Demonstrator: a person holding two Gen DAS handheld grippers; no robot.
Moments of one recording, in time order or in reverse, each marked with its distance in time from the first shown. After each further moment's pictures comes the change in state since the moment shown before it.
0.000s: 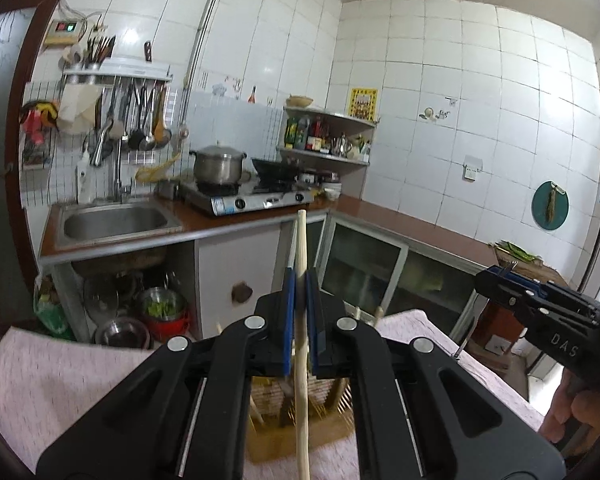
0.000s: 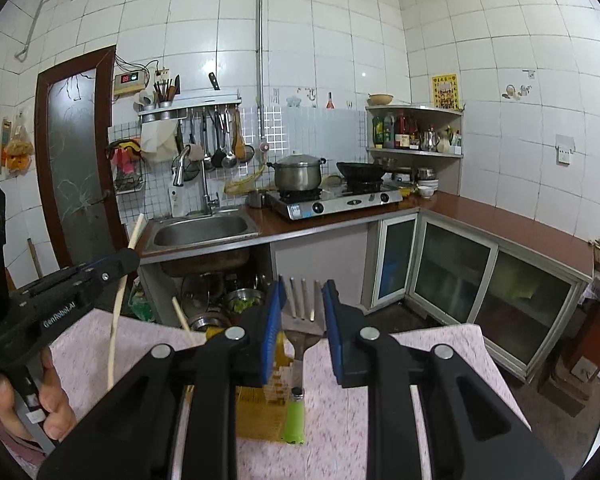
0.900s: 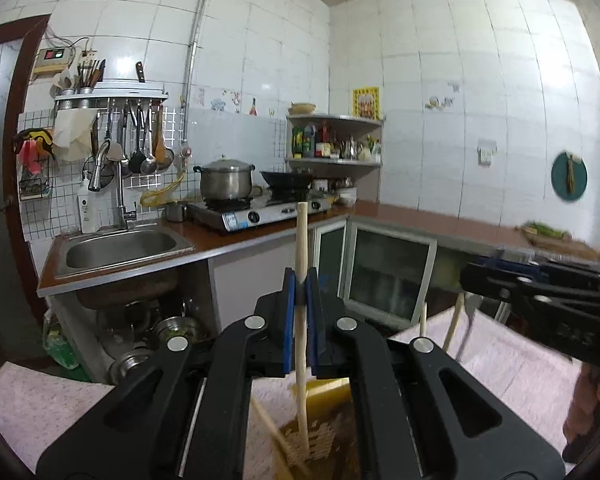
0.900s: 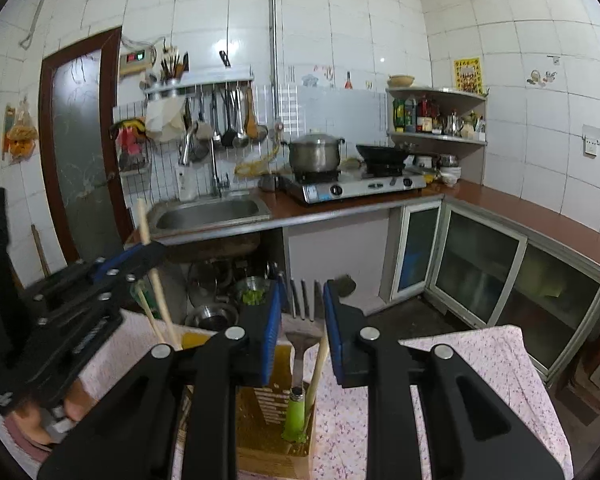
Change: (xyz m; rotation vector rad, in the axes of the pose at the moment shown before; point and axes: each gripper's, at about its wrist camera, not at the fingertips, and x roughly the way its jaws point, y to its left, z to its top) left arm 0.080 0.018 -0.042 0.123 -0.043 0.055; right arm 0.107 0.006 -0.034 -0.023 0.061 0.063
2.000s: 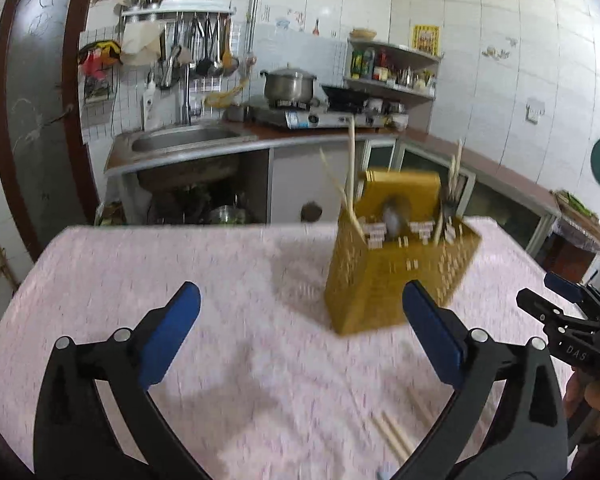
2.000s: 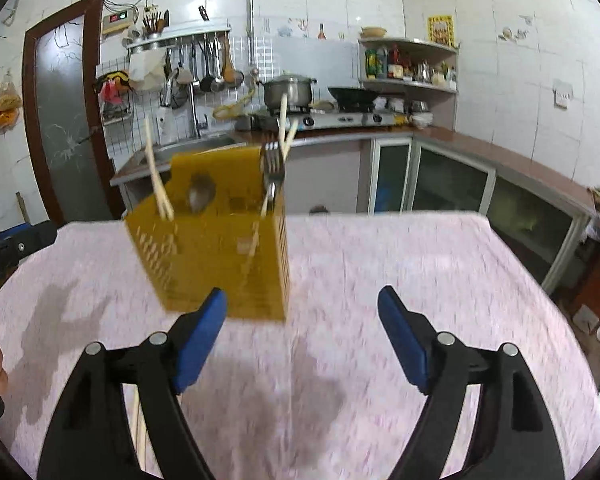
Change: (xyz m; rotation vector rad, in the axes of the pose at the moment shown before) left arm -0.122 0.030 -0.103 -0.141 0.313 0.167; right arm -0.076 -0.011 -0.156 0.042 0.156 -0.089
